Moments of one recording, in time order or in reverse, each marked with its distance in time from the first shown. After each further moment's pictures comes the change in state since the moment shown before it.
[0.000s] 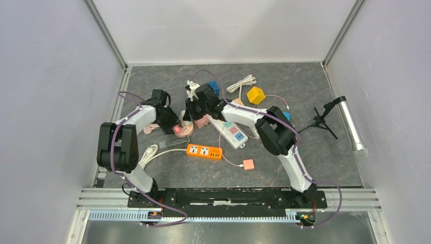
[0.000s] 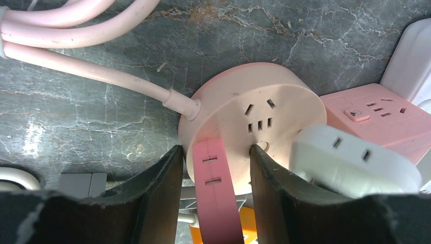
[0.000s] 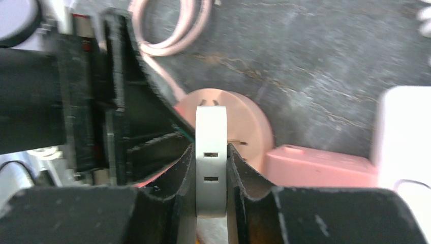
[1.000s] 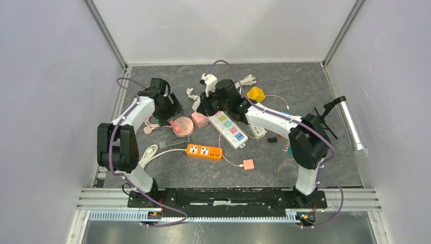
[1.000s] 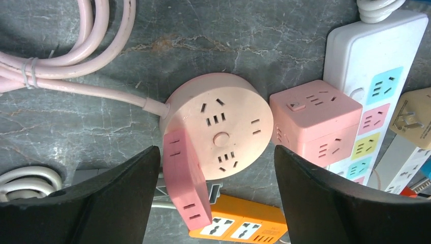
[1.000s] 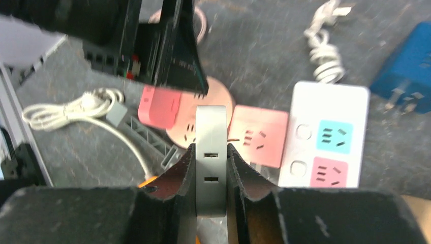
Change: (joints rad) left arm -0.007 -0.003 0.189 -0.115 0.000 0.089; right arm -0.058 -0.403 -0.314 0.100 0.042 -0.194
